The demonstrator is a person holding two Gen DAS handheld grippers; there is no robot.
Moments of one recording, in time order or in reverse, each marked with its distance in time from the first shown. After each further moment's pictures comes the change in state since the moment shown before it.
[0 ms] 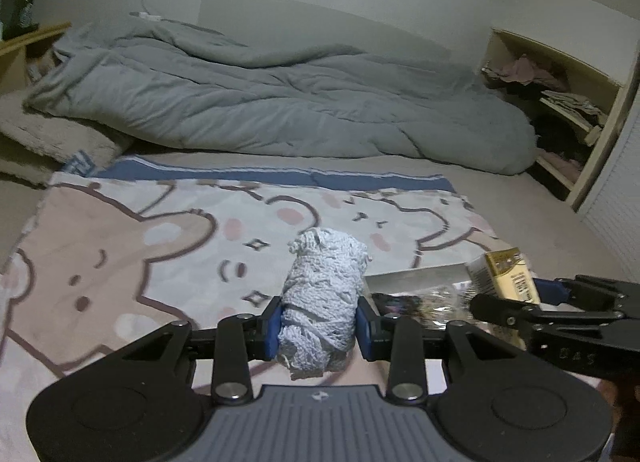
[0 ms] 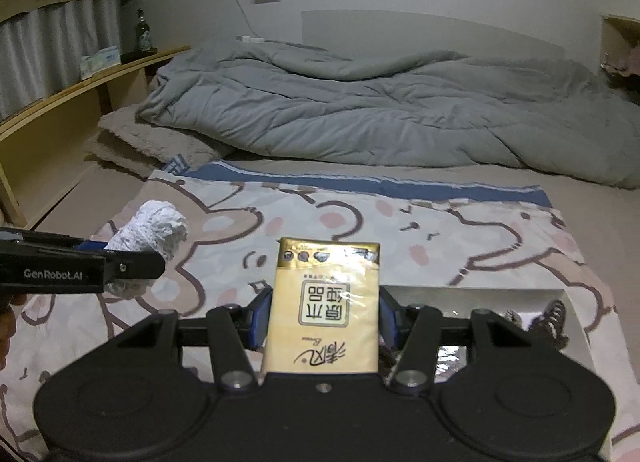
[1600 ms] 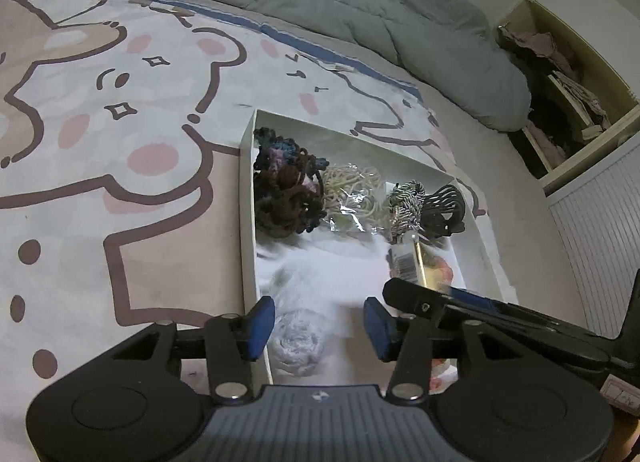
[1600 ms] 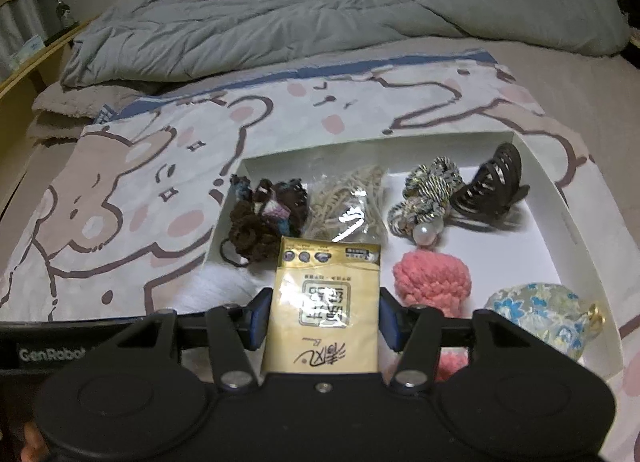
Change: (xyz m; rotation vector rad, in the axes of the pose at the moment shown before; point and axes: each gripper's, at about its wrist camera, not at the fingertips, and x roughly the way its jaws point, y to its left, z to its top) left arm 0.104 -0.084 -0.083 -0.280 0.277 -0.163; right arm 0.042 -0.103 -0.081 0.203 0.249 -0.038
